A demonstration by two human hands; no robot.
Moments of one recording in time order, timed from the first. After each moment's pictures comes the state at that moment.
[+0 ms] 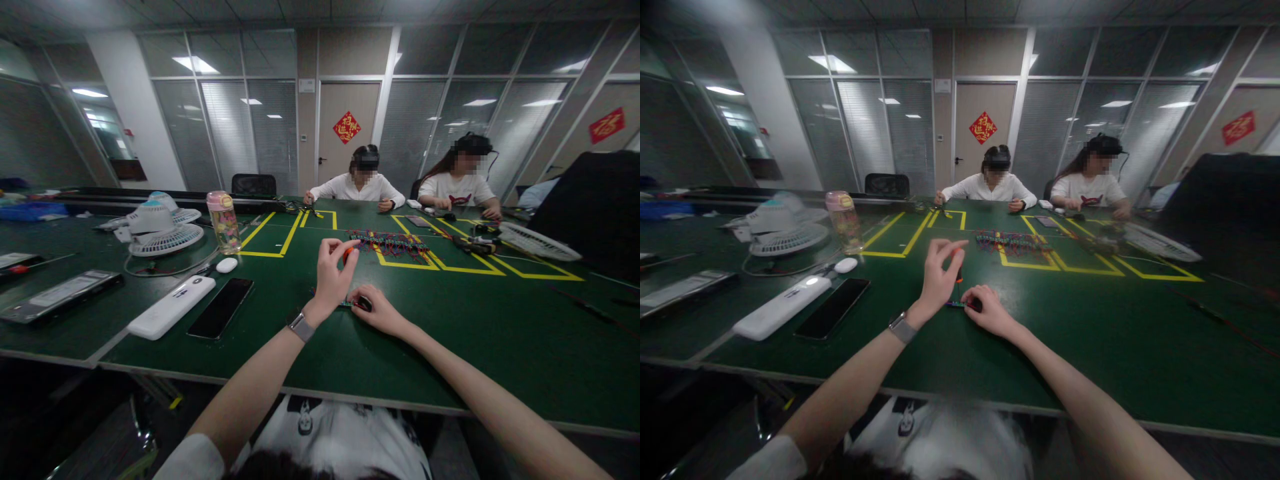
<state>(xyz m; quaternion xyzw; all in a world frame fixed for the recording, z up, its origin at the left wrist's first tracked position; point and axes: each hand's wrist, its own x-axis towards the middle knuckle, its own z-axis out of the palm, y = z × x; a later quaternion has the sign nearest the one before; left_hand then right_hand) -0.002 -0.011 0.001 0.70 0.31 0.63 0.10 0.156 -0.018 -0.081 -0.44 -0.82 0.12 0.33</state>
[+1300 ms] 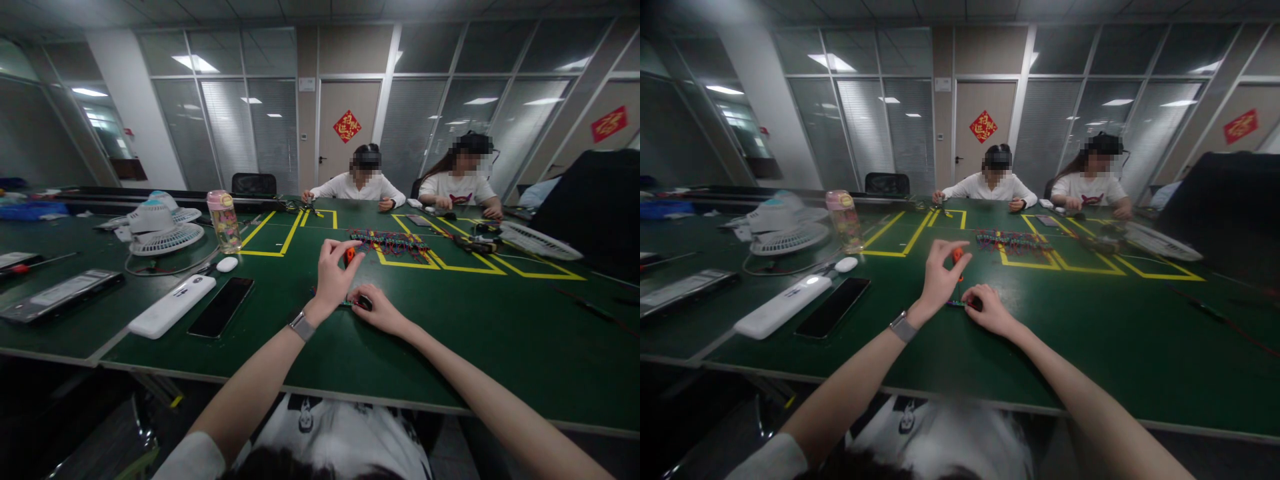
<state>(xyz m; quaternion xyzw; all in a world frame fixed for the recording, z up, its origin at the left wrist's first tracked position) 0.000 -0.008 -0.001 0.71 0.31 0.62 0.11 0.157 -0.016 -0.084 -0.44 -0.83 0.12 0.33</state>
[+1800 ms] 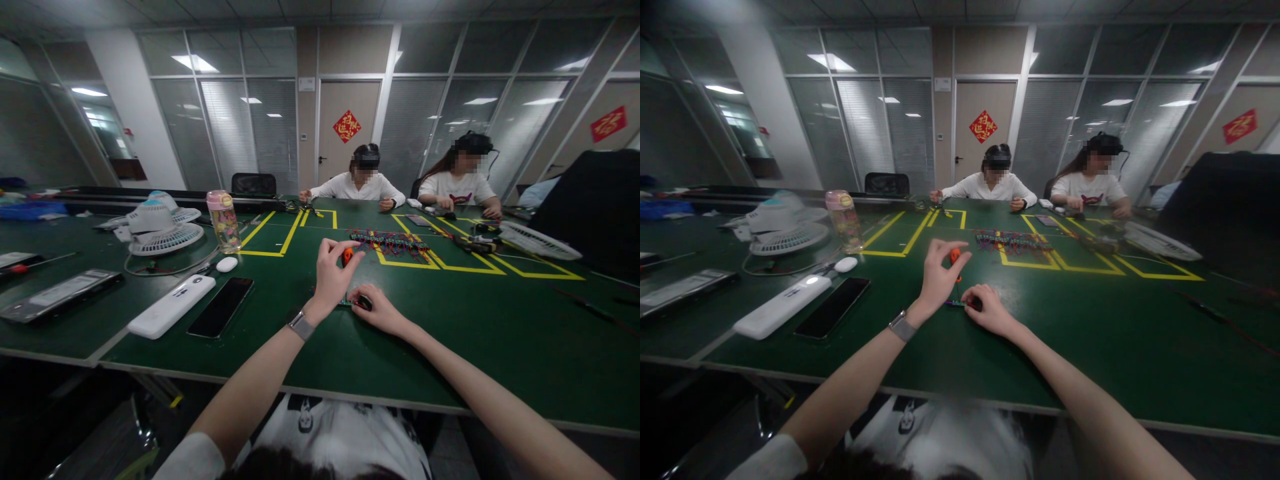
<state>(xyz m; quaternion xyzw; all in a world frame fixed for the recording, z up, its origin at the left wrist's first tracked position) -0.002 -0.009 0.001 0.70 0.32 0.62 0.11 0.156 -0.018 -0.081 -0.44 -0.82 0.13 0.33</state>
